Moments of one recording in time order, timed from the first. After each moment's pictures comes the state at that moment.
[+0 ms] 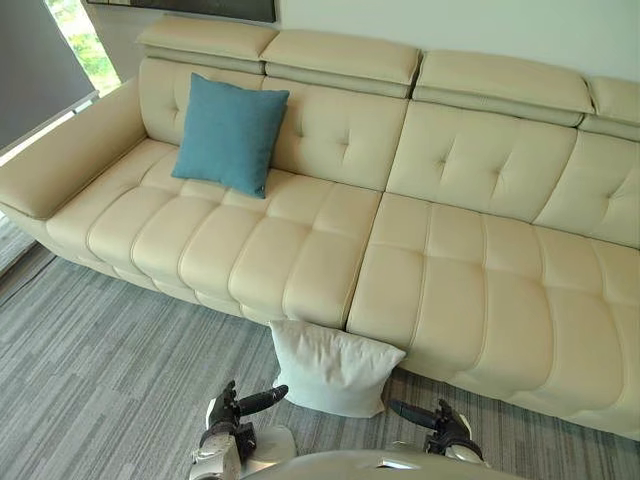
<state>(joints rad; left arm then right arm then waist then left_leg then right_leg) 0.08 0.03 0.22 0.95 -0.06 -0.03 0.08 0.11 0.02 -0.24 0.92 0.04 0.04 -0.14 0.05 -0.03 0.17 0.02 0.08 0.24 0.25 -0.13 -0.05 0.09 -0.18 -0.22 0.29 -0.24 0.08</state>
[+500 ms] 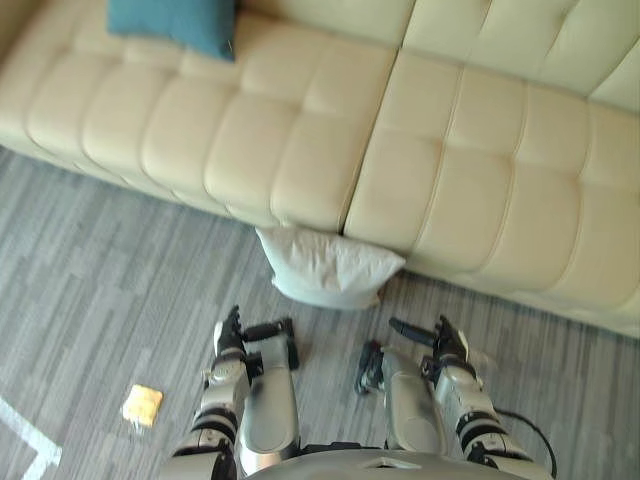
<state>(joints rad) -0.24 0.11 0.17 0.86 -0.13 -0.03 0.20 -0.23 -0.05 -0.20 0.84 0.15 0.02 -0.23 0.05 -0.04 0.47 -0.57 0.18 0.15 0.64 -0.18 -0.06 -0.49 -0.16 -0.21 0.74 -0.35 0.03</state>
